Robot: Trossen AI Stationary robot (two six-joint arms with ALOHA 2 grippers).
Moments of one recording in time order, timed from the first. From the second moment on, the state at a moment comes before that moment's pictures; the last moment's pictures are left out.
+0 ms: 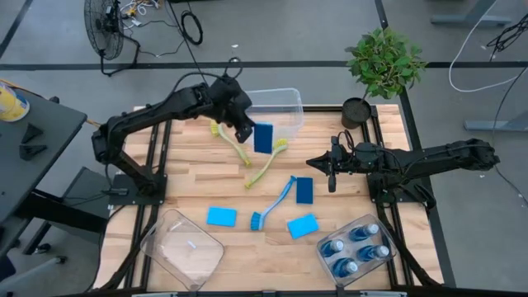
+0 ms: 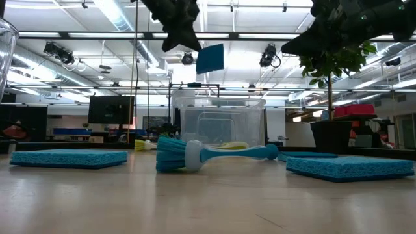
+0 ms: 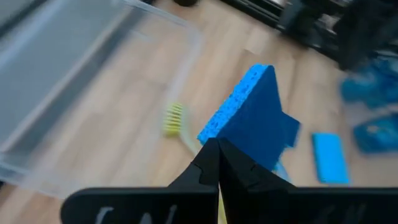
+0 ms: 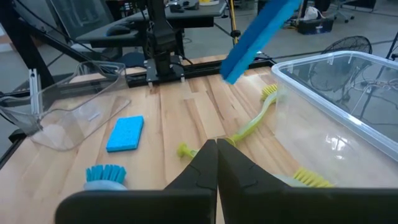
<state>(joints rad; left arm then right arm) 0.40 1.57 1.57 -0.75 0.17 -0.14 0.01 0.82 0.42 0.17 0.14 0.12</state>
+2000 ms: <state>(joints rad) -0.44 1.44 1.21 -0.99 0.43 -0.39 0.01 0.82 0.42 0.17 0.01 0.12</state>
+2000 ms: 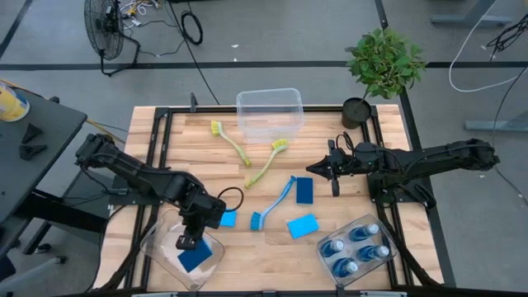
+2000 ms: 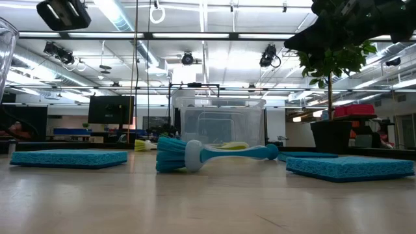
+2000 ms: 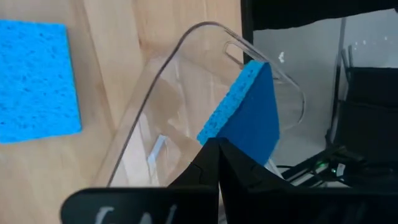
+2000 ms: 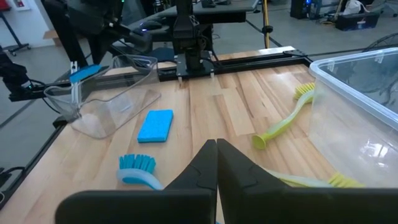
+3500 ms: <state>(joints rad) -0.43 1.44 1.21 -1.10 0.49 -0.45 0.01 0.82 0.42 0.17 0.01 0.11</state>
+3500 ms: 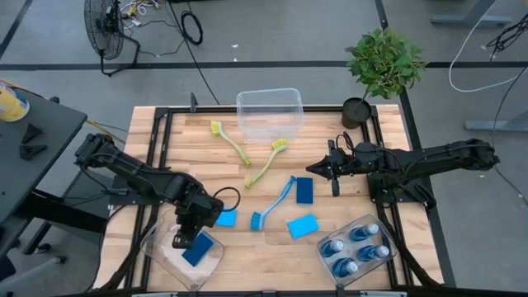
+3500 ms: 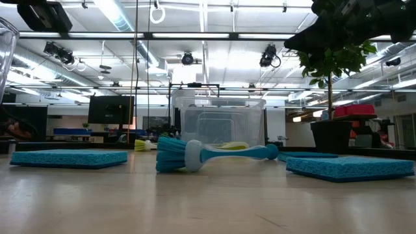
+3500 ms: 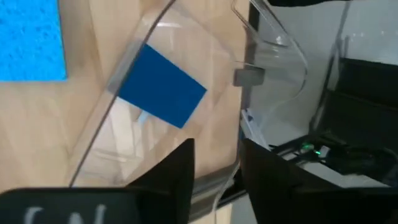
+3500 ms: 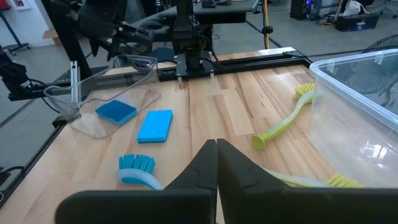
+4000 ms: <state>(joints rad) -0.28 1.41 1.21 -1.21 0.40 -0.29 0.01 0.82 0.42 0.17 0.01 0.12</state>
